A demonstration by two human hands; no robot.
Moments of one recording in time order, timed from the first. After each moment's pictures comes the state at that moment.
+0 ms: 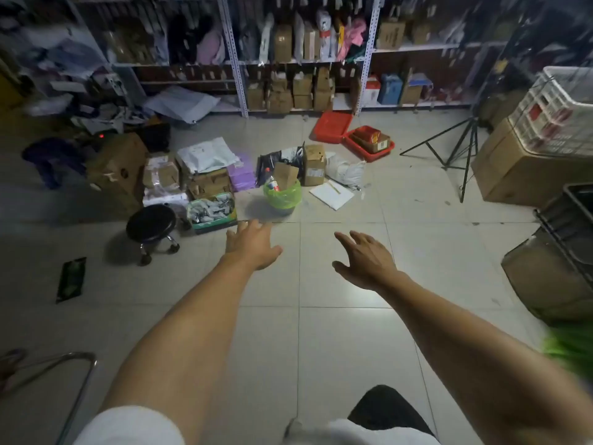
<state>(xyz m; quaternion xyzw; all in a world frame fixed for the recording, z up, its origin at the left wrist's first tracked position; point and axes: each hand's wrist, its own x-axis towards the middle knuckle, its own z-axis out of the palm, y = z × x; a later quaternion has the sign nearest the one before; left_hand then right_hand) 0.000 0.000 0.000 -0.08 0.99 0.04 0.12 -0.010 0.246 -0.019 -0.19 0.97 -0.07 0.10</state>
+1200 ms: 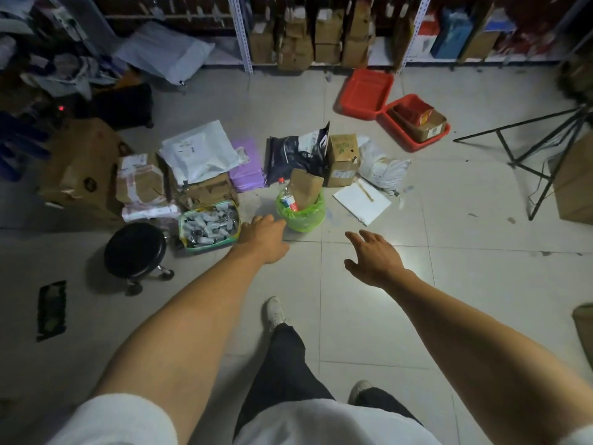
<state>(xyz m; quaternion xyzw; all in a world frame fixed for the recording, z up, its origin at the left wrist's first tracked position) -0.503 -0.173 -0.087 -0.03 0.97 0.04 0.25 -0.515 0.074 -0.115 -0.16 0.95 -0.06 0.24</state>
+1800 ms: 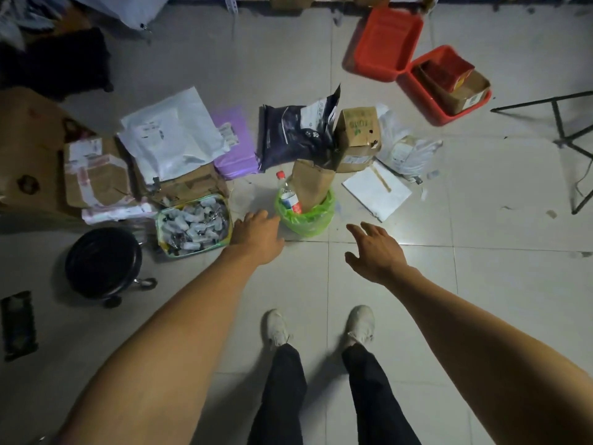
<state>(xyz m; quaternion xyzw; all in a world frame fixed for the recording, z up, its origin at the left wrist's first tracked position) -0.698 -0.256 -0.238 -0.04 0.95 0.07 0.29 -0.712 -0.007 -0.252 -0.14 0.94 -0.05 0.30</state>
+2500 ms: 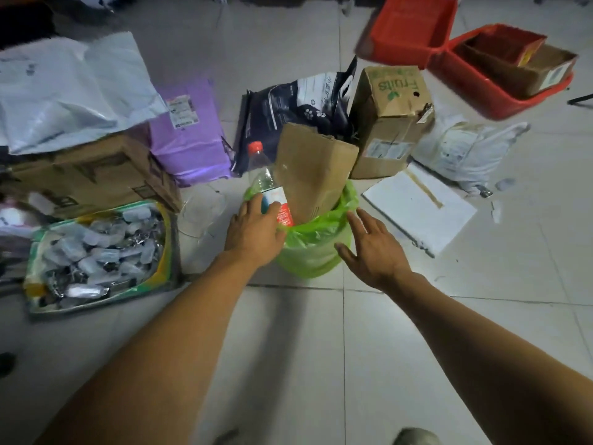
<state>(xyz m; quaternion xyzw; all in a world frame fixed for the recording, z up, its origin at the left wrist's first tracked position) -0.818 -0.253 -0.699 -0.07 0.99 0.08 0.10 -0.838 -0.019 -0.714 -0.18 0.97 -0.12 0.13</state>
